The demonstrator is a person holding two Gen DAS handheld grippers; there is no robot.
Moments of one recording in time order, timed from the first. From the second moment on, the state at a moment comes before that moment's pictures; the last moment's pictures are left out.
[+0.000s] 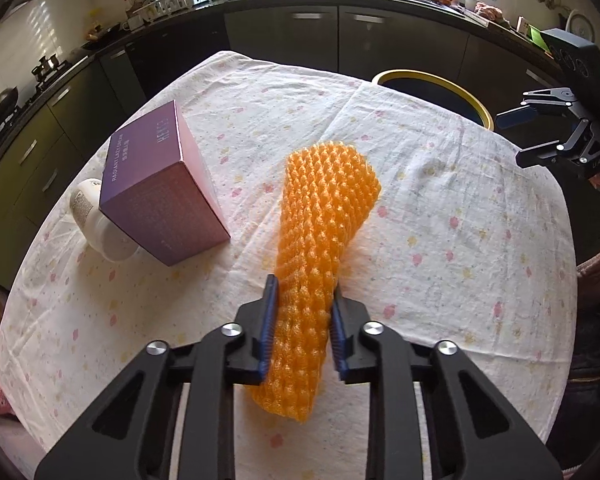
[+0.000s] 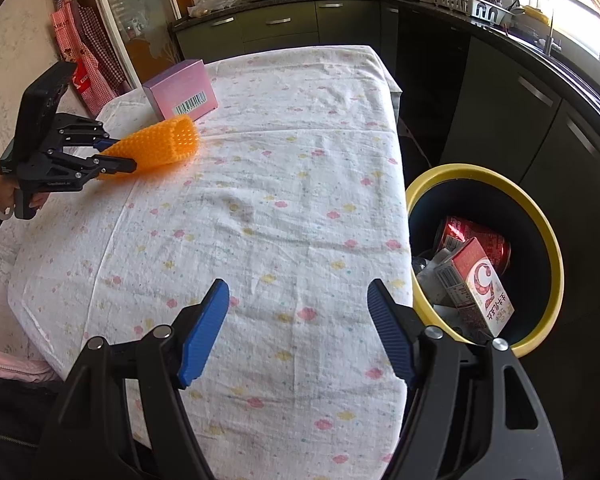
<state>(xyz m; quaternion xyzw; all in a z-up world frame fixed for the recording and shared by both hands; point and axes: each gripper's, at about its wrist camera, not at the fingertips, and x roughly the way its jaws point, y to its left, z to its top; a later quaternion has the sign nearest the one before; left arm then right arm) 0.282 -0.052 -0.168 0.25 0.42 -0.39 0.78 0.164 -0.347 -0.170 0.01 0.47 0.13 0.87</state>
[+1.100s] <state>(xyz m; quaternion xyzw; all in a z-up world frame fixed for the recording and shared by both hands) 0.276 -0.388 -0.121 0.21 0.46 -0.46 0.73 0.059 -0.520 -0.199 0.17 0.42 -0.06 0.89</state>
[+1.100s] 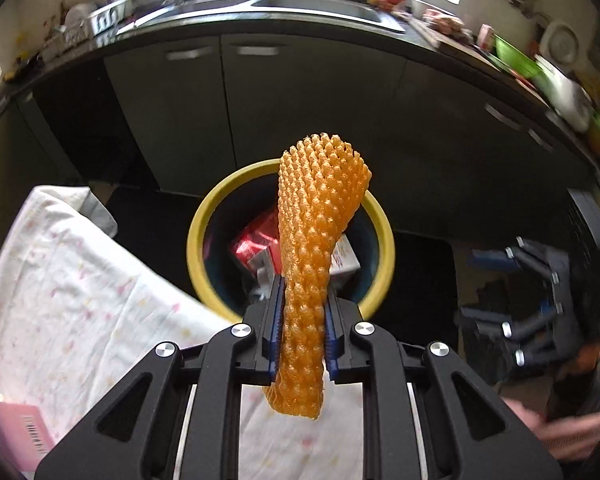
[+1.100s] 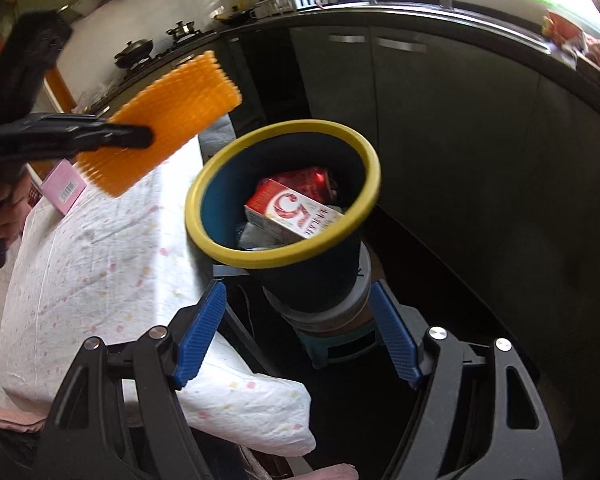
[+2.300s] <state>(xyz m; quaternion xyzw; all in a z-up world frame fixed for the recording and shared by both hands) 0.235 -0.199 -0.072 0.00 0.31 -0.26 0.92 0.081 -0.487 -0.178 0.15 0.41 -0.03 0.90</state>
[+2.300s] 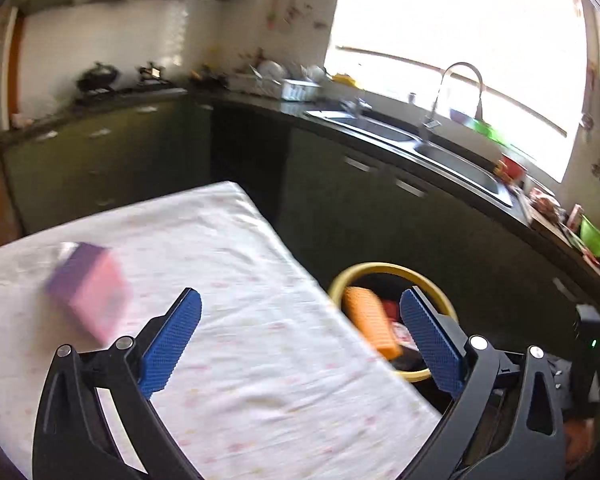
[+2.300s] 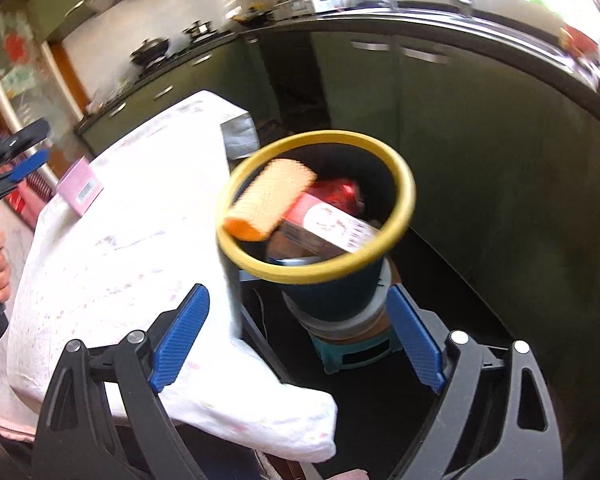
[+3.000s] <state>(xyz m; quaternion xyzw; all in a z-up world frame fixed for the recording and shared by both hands) 0.281 0.070 -0.137 -0.02 0.27 -0.08 0.96 0.276 -0.218 -0.108 -0.12 0.35 0.30 0.88</state>
